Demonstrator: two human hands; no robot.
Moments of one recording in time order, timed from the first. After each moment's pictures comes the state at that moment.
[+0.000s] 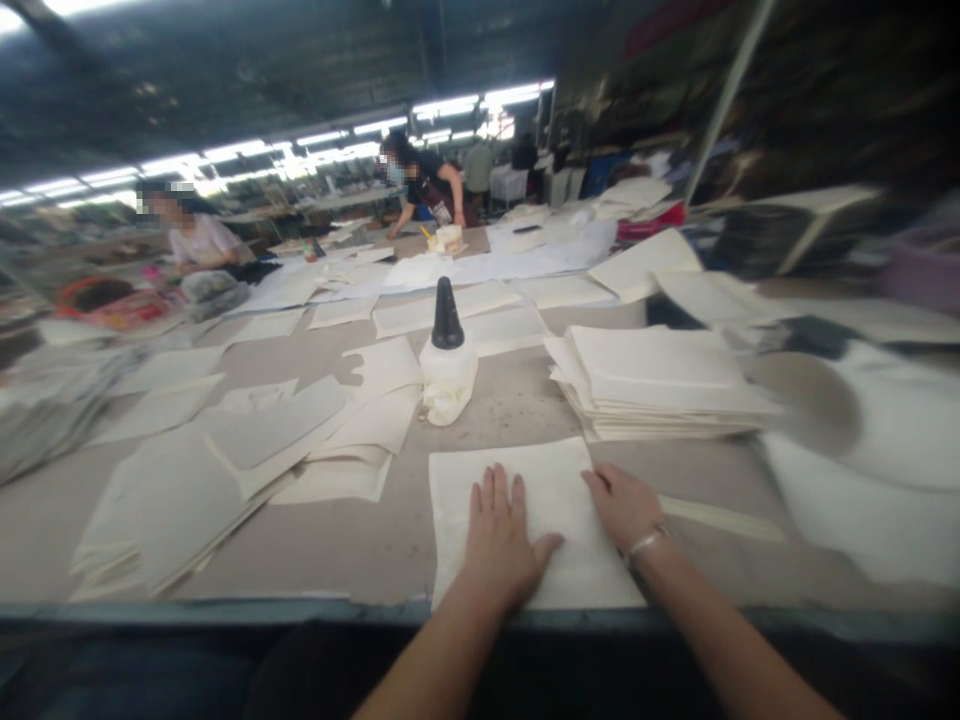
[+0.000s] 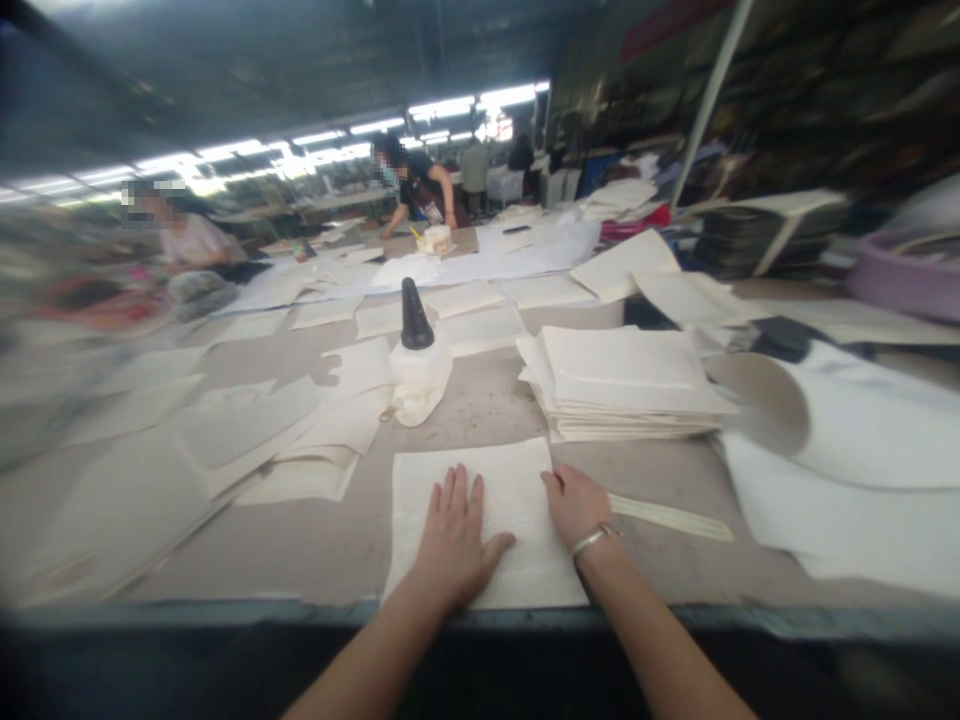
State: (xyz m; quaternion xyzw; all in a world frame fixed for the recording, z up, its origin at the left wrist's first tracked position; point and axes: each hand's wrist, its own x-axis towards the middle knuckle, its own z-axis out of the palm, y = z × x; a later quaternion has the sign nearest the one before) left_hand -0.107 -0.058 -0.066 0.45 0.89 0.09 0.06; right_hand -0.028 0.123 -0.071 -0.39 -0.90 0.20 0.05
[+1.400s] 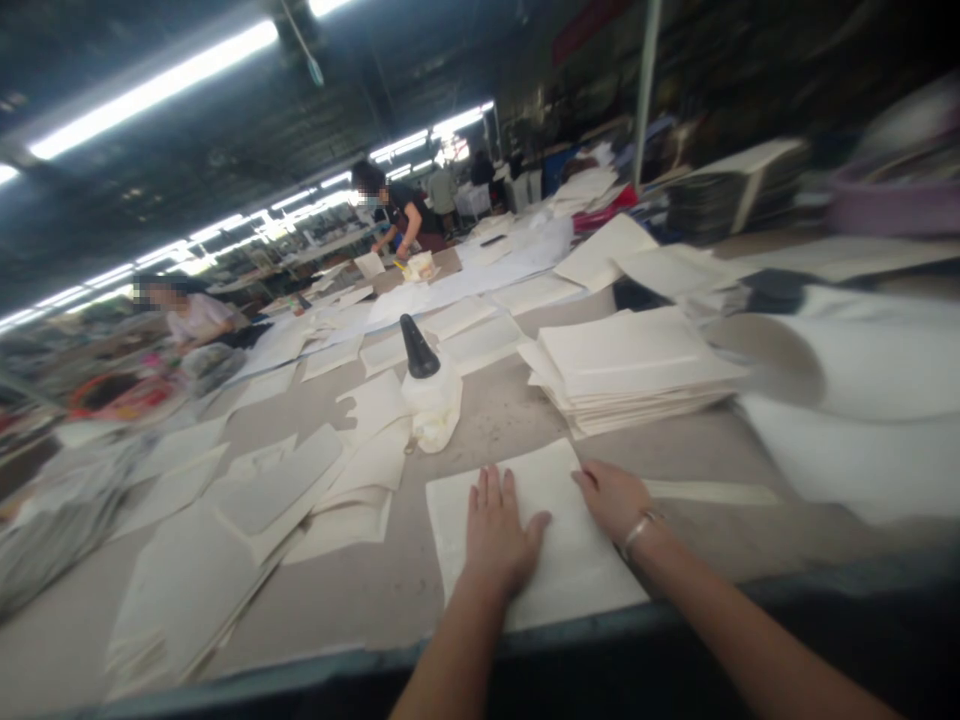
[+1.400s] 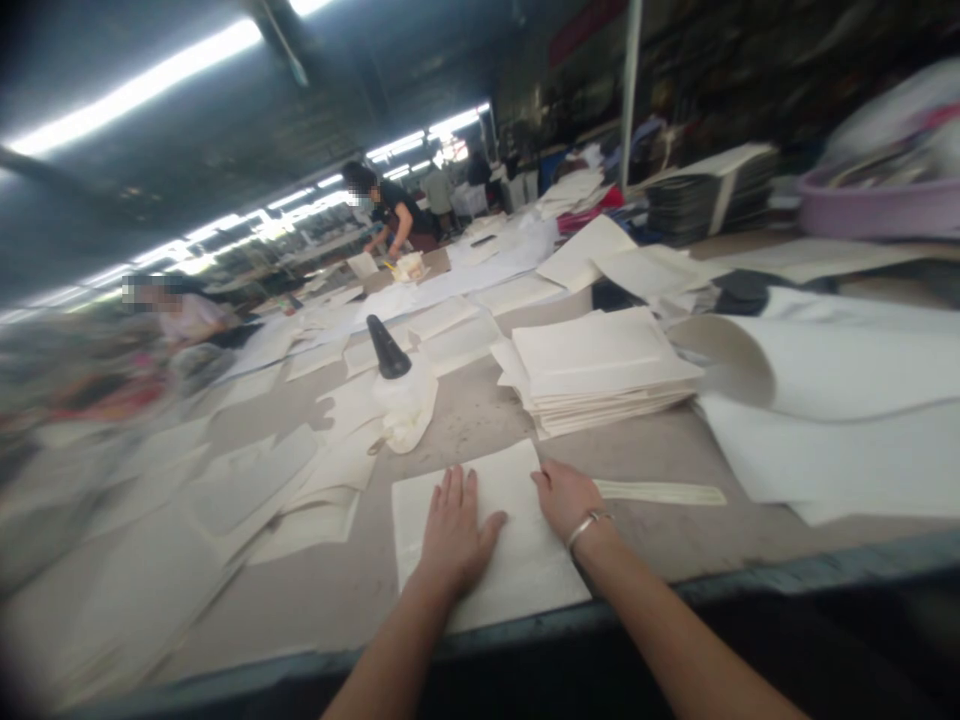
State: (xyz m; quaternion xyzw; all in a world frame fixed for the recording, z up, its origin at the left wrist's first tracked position) left_hand -0.129 -0.035 -0.062 0.45 0.89 0.03 0.03; right_hand -0.027 0.129 -0.073 -0.37 -0.90 0.22 0.07
